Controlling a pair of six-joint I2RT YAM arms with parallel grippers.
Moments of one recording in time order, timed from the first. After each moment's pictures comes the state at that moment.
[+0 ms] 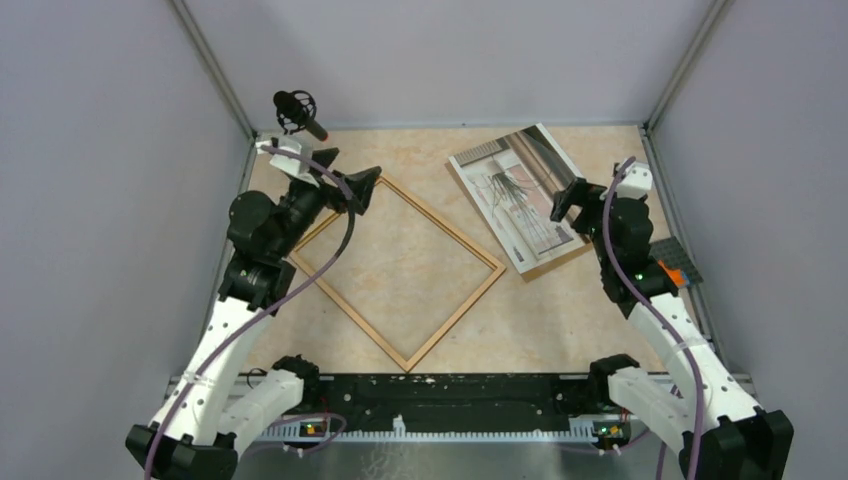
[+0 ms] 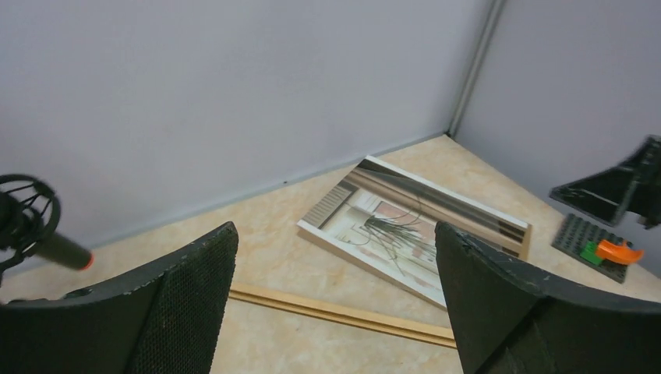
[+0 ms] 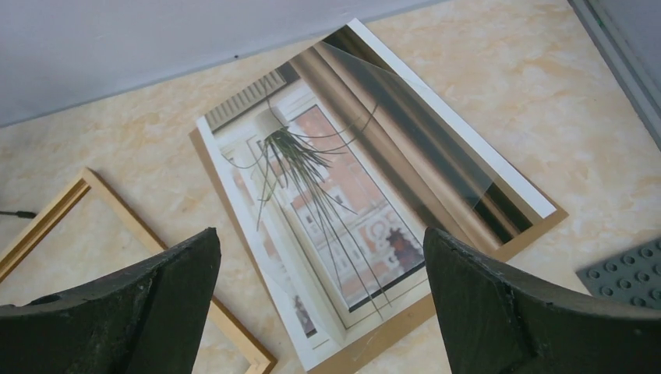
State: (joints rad) left arm -0.28 0.89 0.96 0.11 0.25 -0.16; right arm 0.25 0.85 0.71 -0.07 0.23 0.32
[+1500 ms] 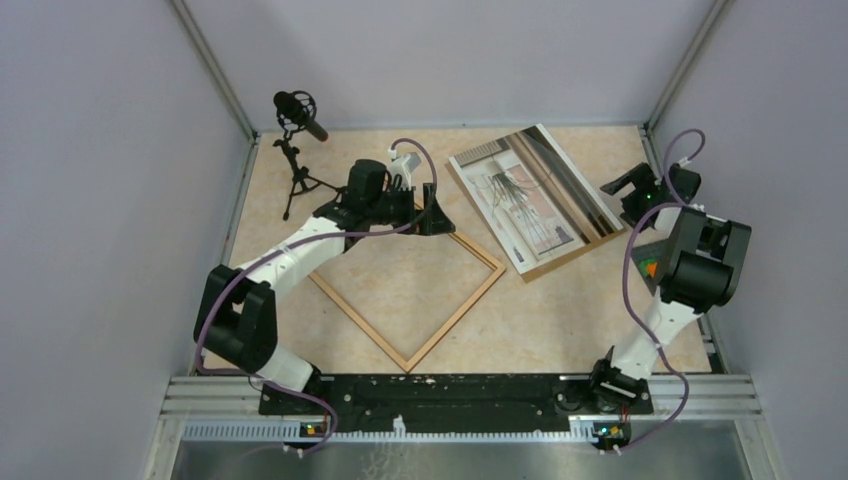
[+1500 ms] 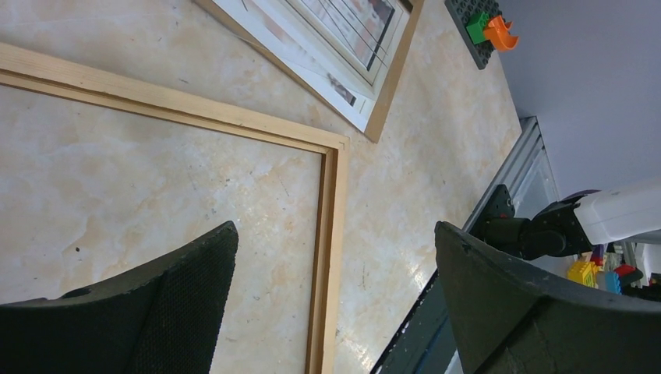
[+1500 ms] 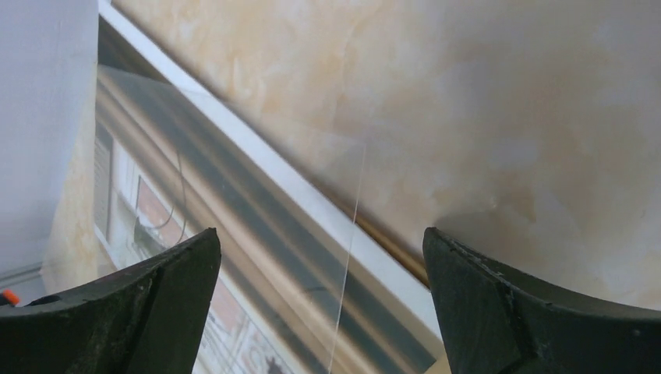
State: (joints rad) left arm -0.47 1.52 1.09 -0.12 0.58 -0.47; right arm -0.39 1.88 1.08 0.07 -0.35 0.61
